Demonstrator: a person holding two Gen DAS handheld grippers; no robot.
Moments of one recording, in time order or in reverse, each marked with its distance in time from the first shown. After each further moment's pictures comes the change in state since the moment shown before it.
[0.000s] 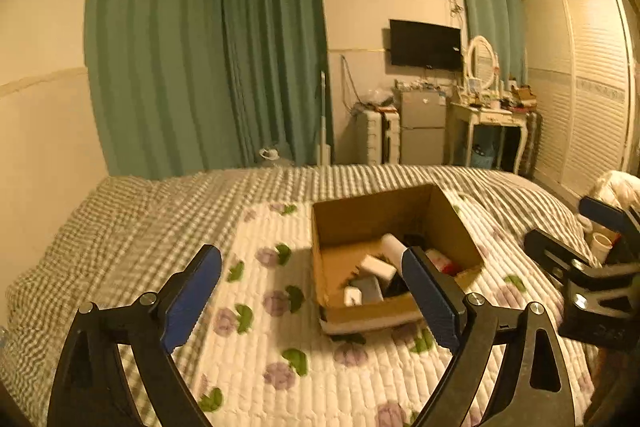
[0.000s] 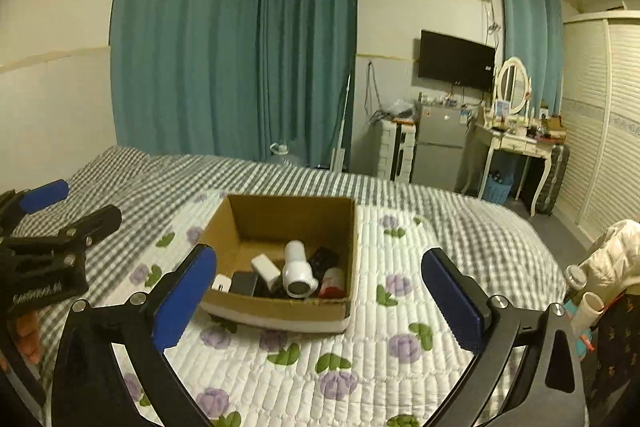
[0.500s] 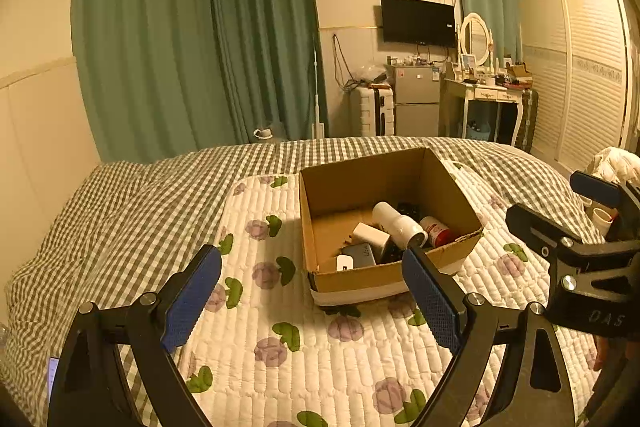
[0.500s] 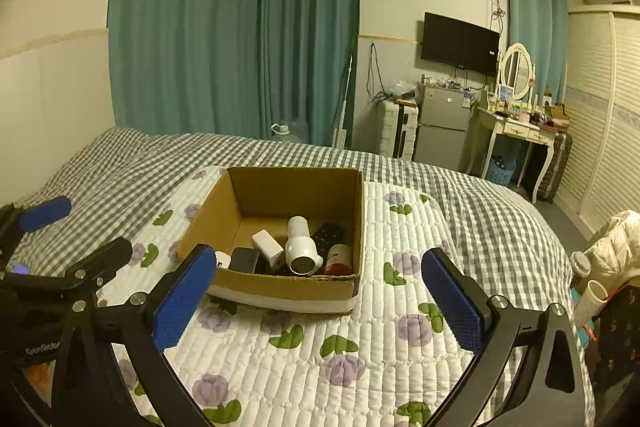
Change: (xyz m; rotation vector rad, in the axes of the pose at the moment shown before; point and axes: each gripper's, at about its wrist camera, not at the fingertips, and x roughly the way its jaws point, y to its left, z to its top) left arm 0.007 -0.013 -0.019 0.028 0.063 -0.004; right arm 0.011 0.004 -0.014 -0.010 0.053 0.002
